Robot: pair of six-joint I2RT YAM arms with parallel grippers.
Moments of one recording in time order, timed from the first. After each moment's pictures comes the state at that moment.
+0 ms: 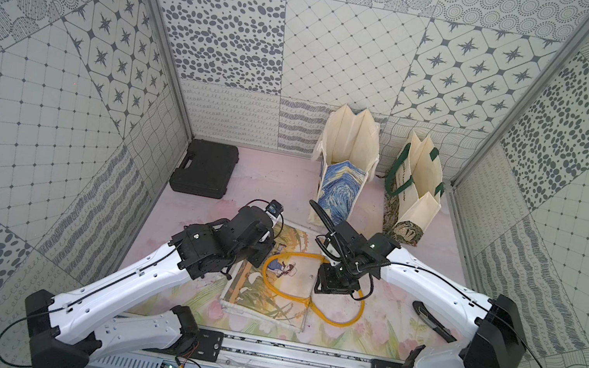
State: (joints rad) left arm -0.81 1.00 1.03 -0.87 -0.26 -0.16; right arm 0.89 1.55 1.21 -0.99 -0.30 0.61
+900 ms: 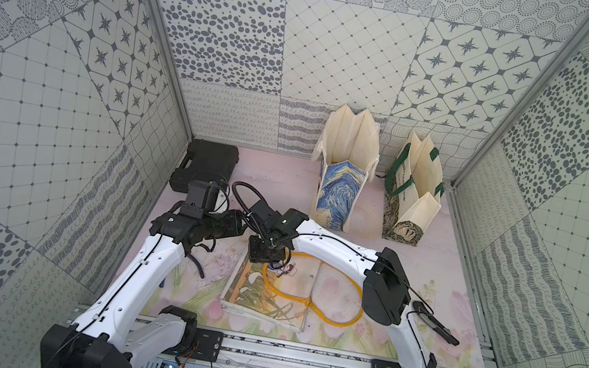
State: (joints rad) left arm -0.15 1.01 0.88 -0.71 0.32 -0.43; right arm 1.09 2.26 2.05 -1.03 -0.10 0.82
